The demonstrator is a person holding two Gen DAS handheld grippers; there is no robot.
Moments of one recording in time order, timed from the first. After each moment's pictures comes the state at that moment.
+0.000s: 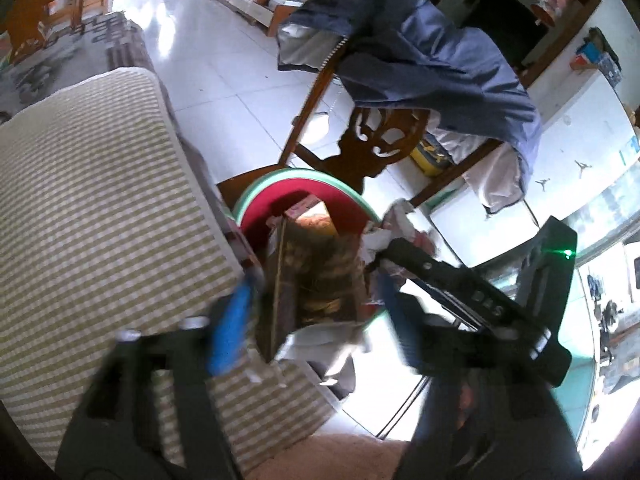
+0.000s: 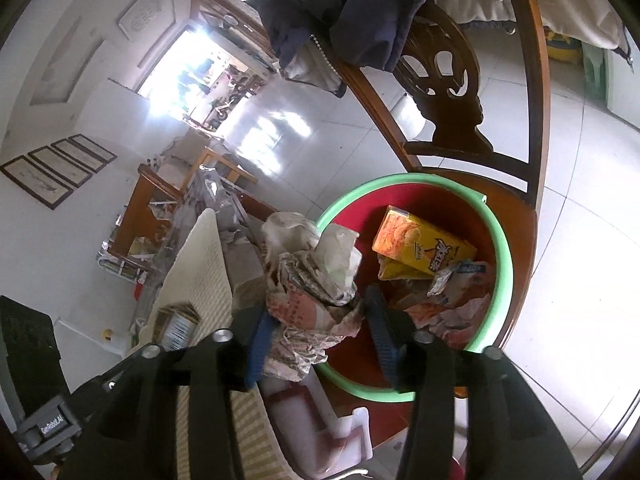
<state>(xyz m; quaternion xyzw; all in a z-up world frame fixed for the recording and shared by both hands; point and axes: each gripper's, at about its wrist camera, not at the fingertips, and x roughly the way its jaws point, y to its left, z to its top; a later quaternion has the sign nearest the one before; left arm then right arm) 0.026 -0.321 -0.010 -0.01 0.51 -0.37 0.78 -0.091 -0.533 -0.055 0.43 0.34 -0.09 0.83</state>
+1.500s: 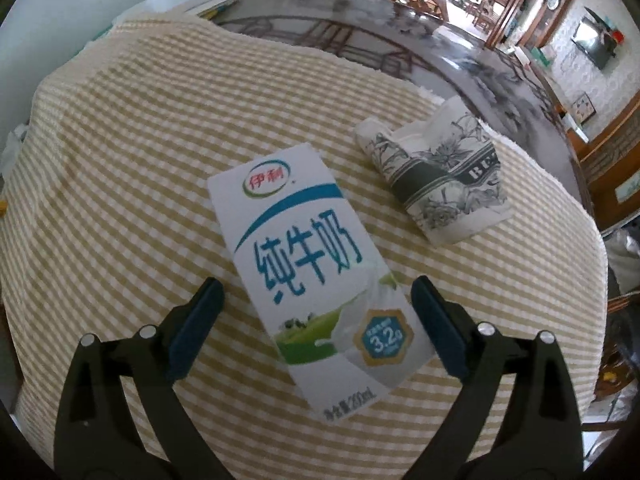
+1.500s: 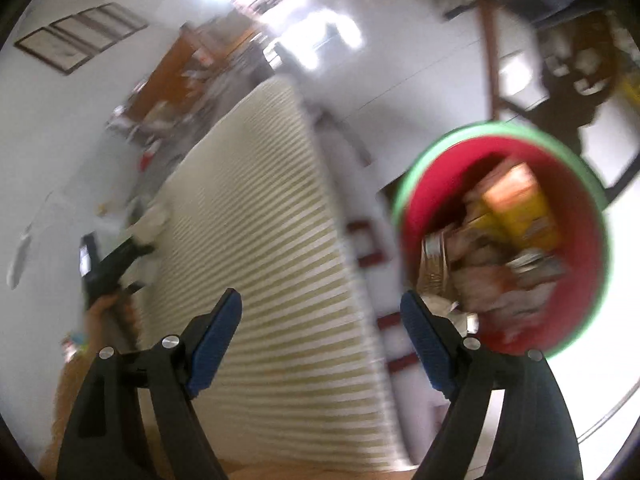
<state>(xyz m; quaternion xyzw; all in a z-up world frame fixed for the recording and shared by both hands) 0.202 0.019 -0.087 -0.14 0.52 0.12 0.83 0.005 -0.449 -0.038 0.31 0.49 0.02 0.81</state>
